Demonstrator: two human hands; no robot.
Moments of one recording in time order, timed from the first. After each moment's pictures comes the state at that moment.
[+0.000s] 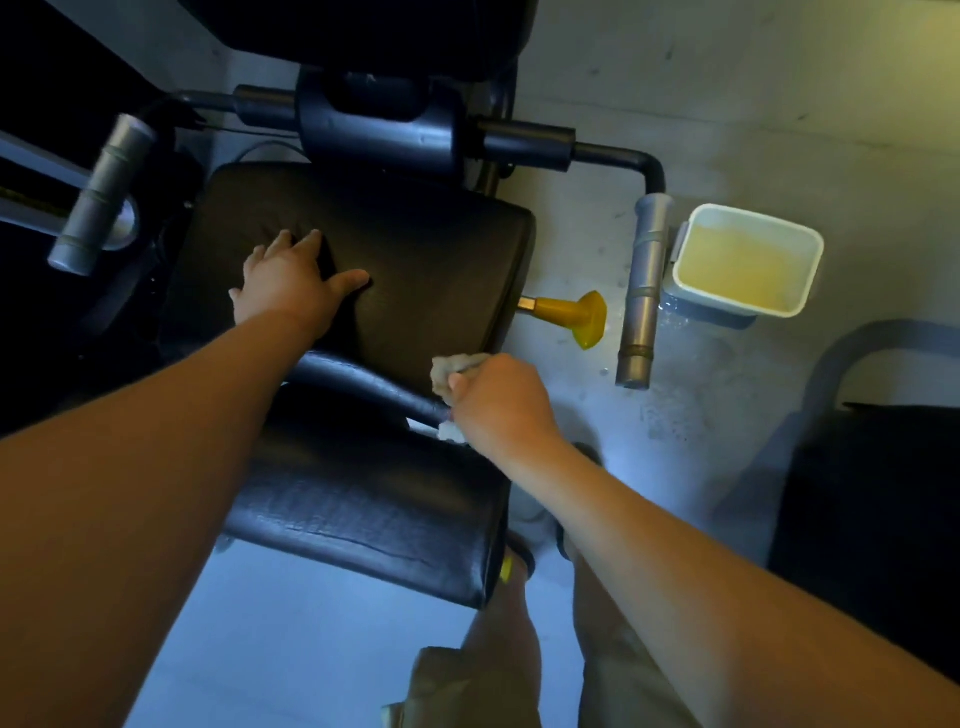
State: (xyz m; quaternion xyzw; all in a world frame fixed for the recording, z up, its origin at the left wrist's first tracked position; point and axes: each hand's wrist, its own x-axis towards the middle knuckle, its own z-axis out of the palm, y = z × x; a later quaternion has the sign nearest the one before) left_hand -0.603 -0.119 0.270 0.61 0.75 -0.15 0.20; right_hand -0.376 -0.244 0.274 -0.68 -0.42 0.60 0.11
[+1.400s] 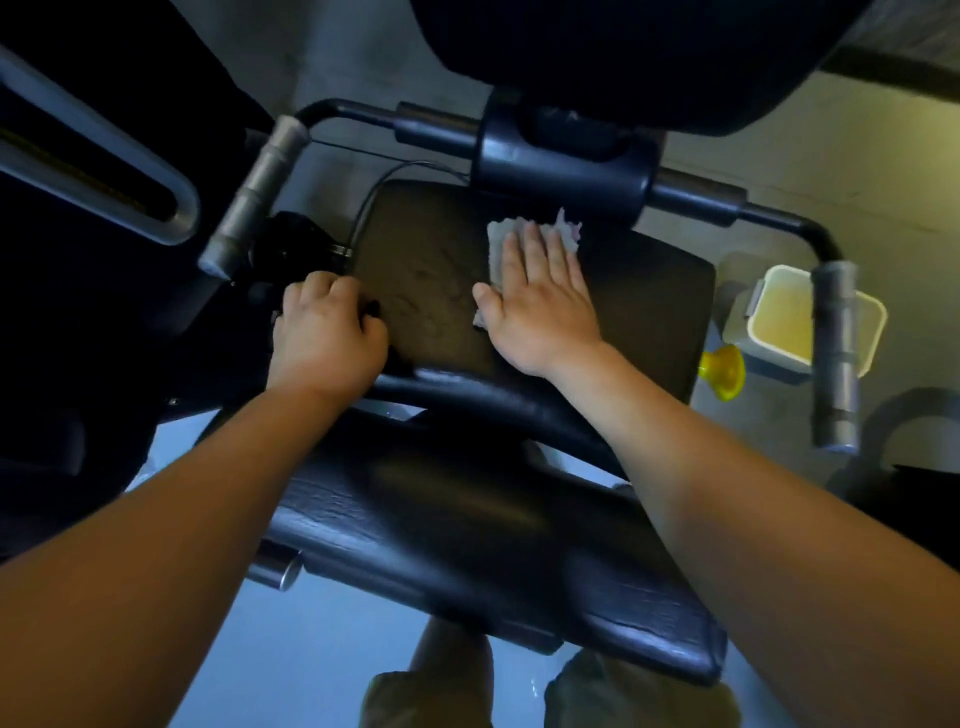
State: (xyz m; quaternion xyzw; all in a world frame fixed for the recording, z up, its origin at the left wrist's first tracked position) left_hand -0.772 -0.139 0.292 0.63 0.74 -0.01 0.22; right_hand -0.553 -0.113 0.251 -0.65 -0.71 0.26 -0.06
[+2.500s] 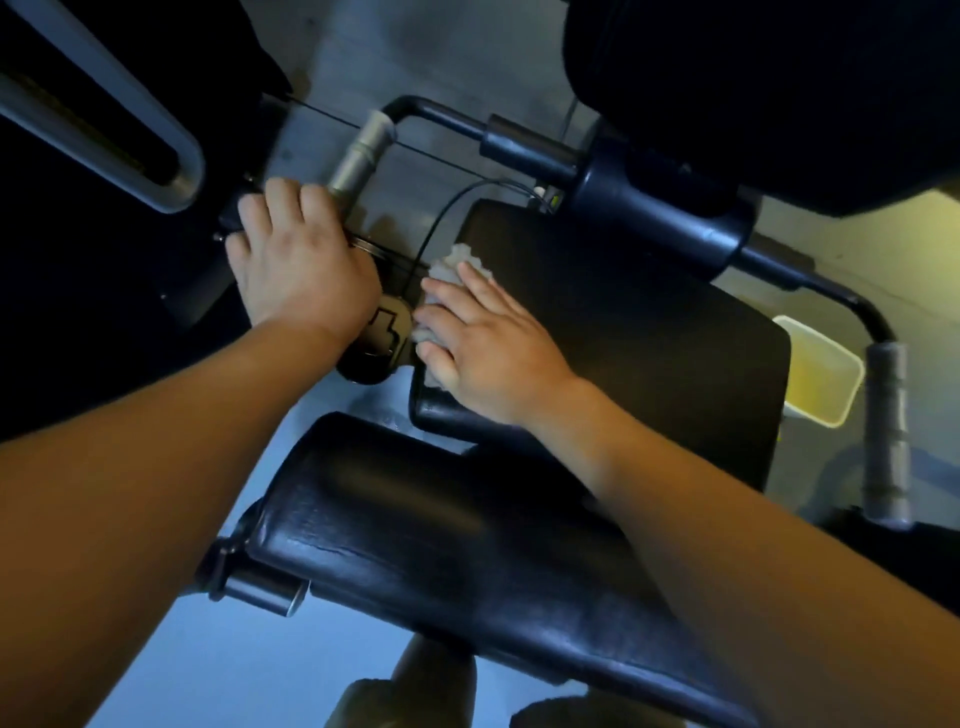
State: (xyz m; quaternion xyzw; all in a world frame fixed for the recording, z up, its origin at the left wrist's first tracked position) left_hand -0.873 -0.057 0.276 0.60 0.79 0.04 0.08; right_hand -0.684 -0.094 0.236 -0.47 -0.86 0.19 -0.03
